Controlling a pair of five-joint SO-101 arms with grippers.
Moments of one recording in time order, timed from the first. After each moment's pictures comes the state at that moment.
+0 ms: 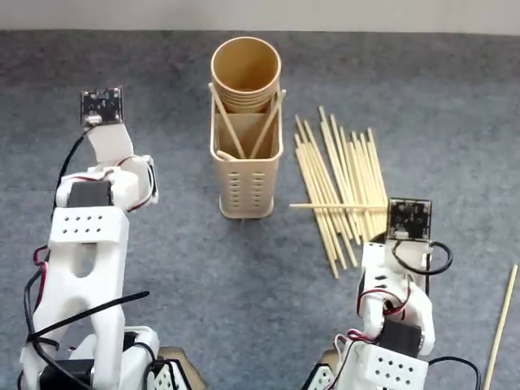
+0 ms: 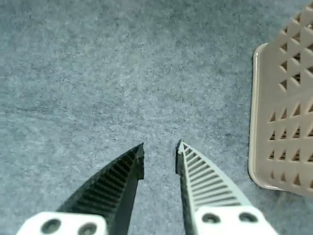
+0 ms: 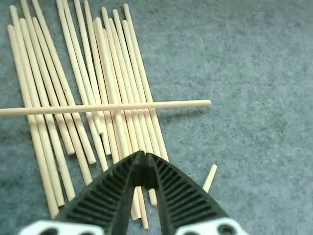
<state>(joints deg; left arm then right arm) -9.9 -30.2 40.7 51.4 10.5 12.5 -94.1 88.4 46.5 14.5</state>
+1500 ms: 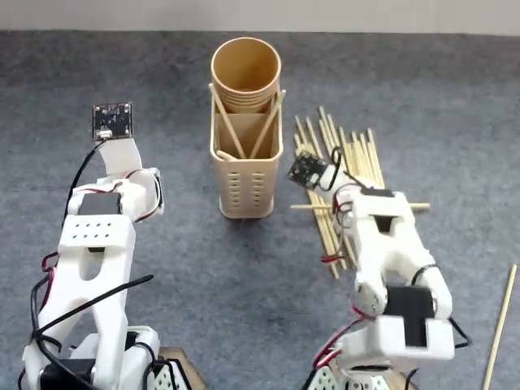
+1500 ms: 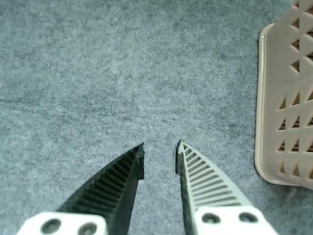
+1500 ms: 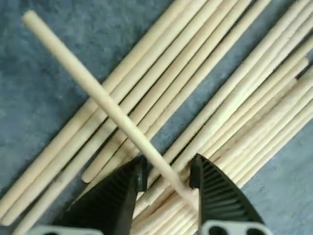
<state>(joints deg) -9.0 -30.2 47.8 45.1 10.4 -1.9 2.9 40.0 33.2 66.7</state>
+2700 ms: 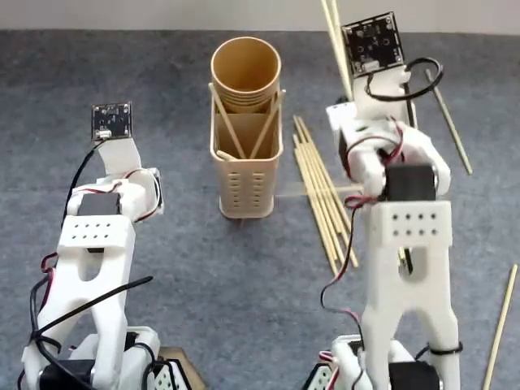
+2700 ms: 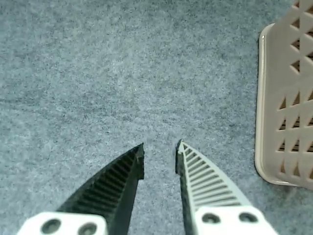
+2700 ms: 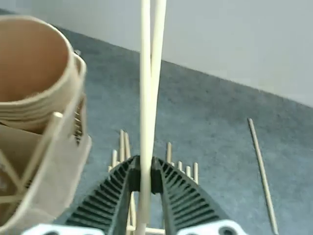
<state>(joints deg) -9.1 -30.2 47.8 45.1 10.4 -8.6 -27.8 8.9 53.0 13.8</state>
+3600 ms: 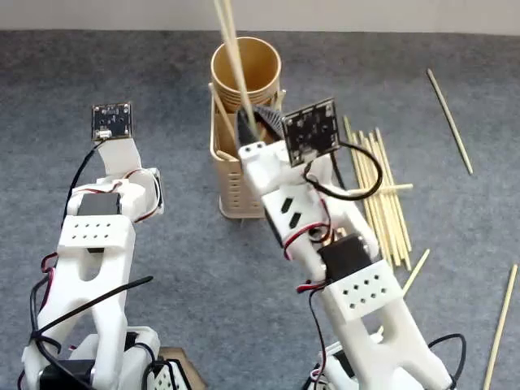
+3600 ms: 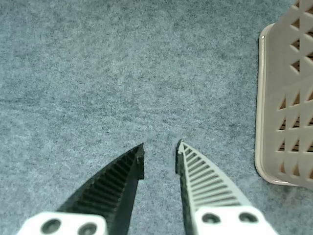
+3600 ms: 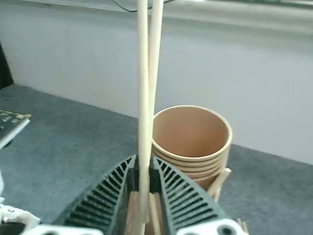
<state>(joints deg) -9.1 -30.2 47.8 45.1 10.4 -30.8 -46.6 45.1 11.9 -1.5</state>
